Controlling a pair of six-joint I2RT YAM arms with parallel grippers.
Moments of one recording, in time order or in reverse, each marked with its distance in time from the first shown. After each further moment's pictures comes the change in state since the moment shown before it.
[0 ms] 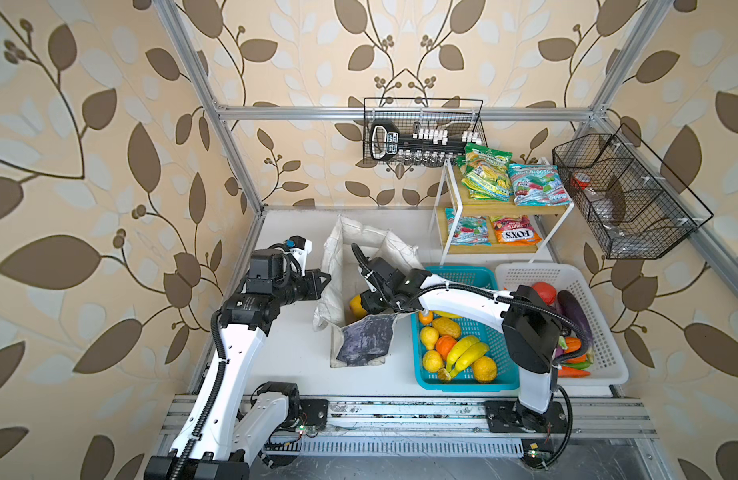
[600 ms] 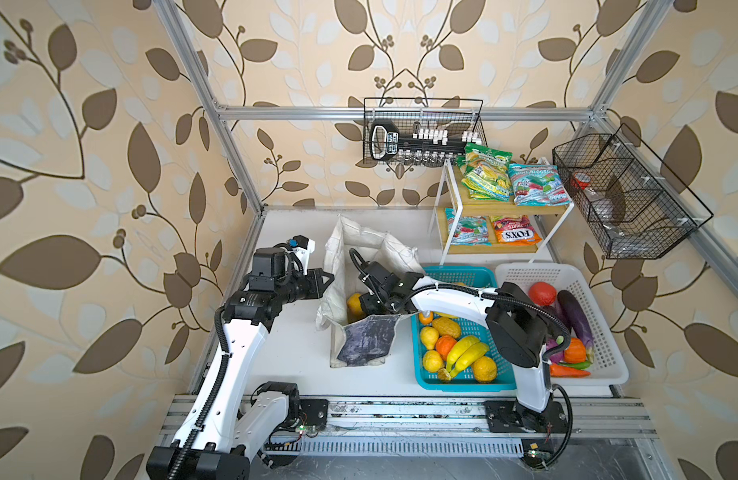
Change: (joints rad) left arm 0.001 0.027 -0.011 0.026 0.045 -0.008; right arm -0.007 0.068 0.000 0.034 0.012 0.044
